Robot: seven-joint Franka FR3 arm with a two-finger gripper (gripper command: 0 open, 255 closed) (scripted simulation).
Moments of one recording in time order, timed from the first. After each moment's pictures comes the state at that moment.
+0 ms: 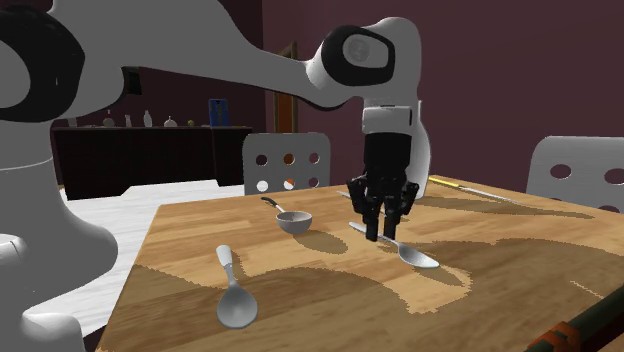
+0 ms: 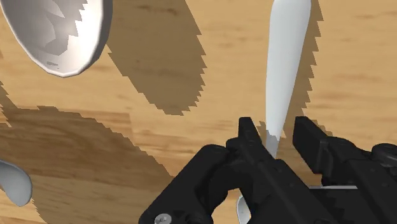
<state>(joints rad) -0.05 0.20 0.80 -1.57 -0.31 1.59 1.39</state>
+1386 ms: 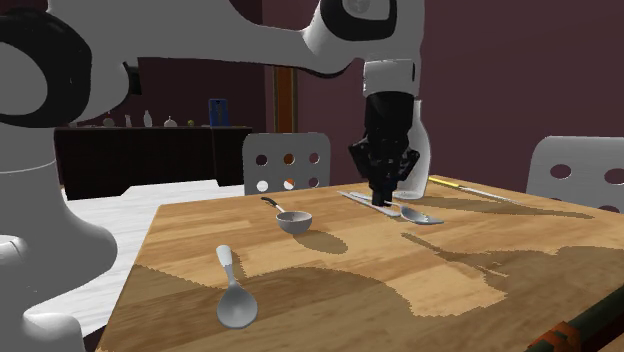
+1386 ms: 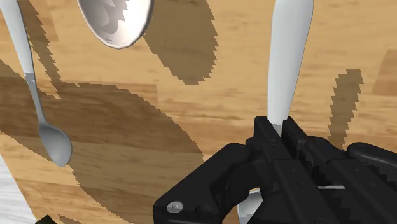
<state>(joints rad) -0.01 0.24 0.81 -1.37 -0.34 1.41 1.37</state>
